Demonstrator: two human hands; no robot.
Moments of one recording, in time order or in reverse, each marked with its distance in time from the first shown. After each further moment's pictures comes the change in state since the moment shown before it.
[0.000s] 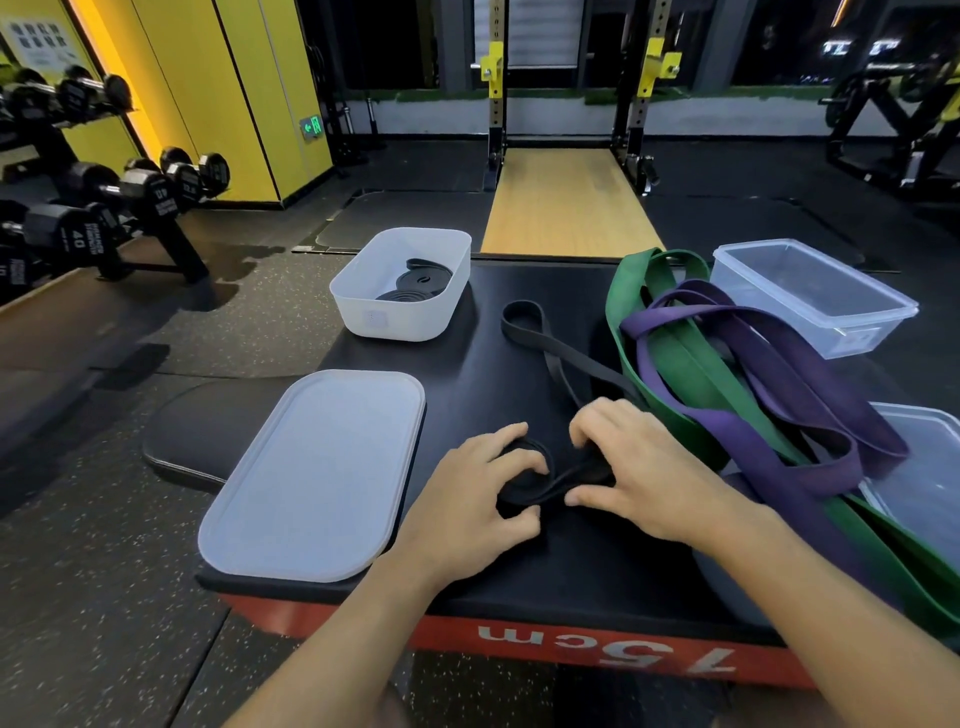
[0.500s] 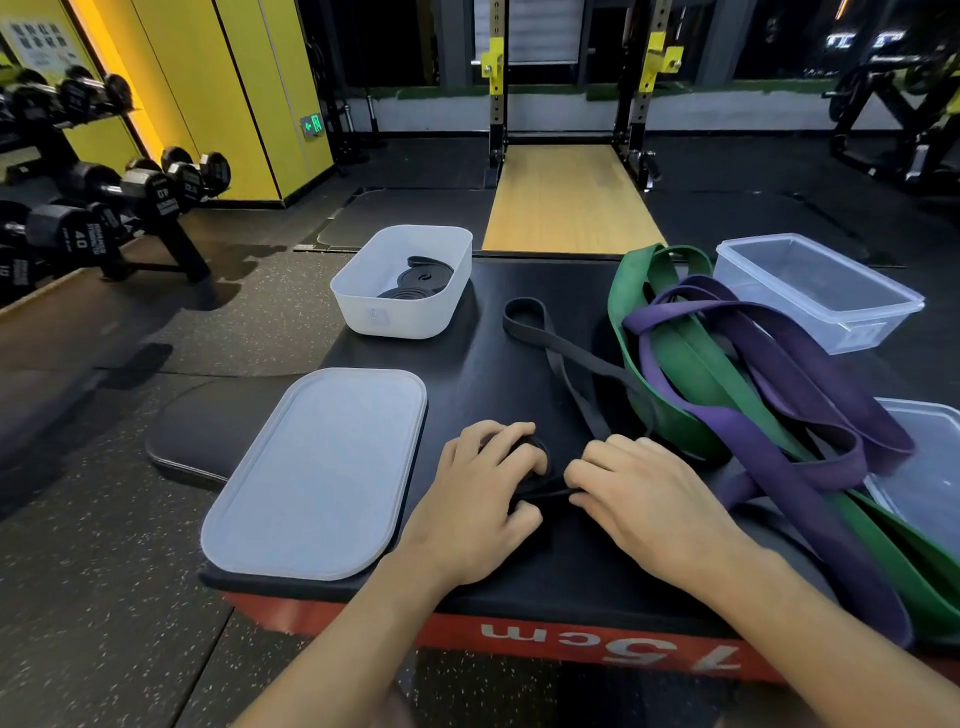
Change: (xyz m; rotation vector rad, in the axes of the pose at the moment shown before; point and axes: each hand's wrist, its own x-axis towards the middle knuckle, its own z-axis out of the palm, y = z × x) left_hand 0.000 0.002 0.005 0.178 0.001 0.036; right_hand -0.022 -0.017 0.021 -0.336 0.155 -0.094
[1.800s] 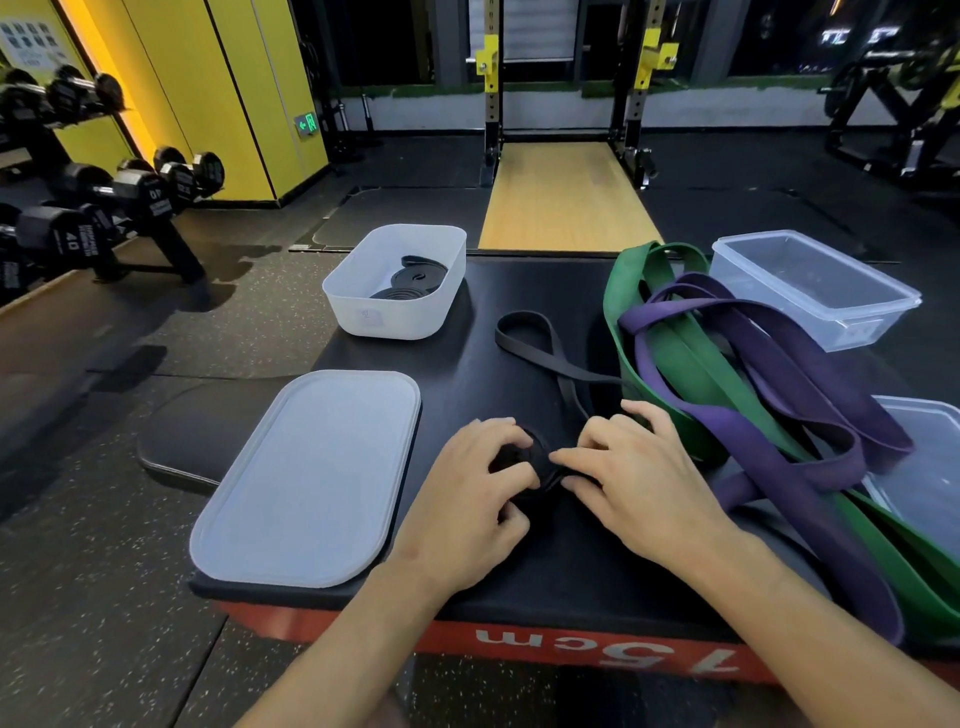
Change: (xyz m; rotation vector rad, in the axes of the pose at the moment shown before) left_hand -0.001 -0.002 0.002 -0.009 0.136 0.105; right_hand 0.012 0.005 0.001 0.054 0.077 0.143
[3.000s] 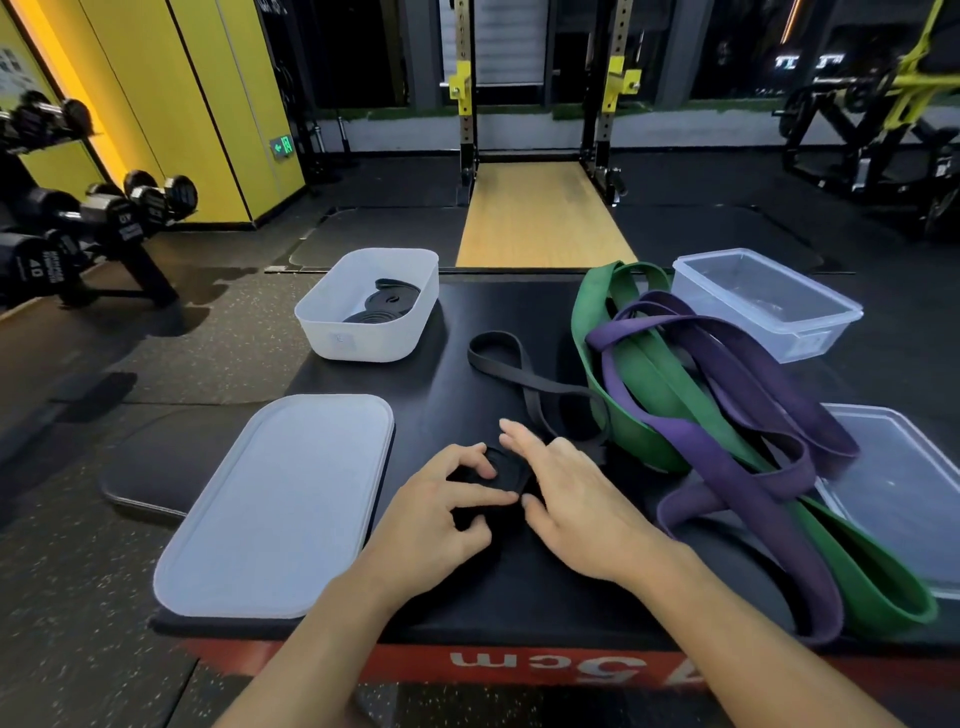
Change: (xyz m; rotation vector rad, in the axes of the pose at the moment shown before) left_hand 0.003 -0.015 -0.005 -0.359 -0.073 -0.122; right_hand 0.007 -0.009 0.023 0.489 -0.272 0.191
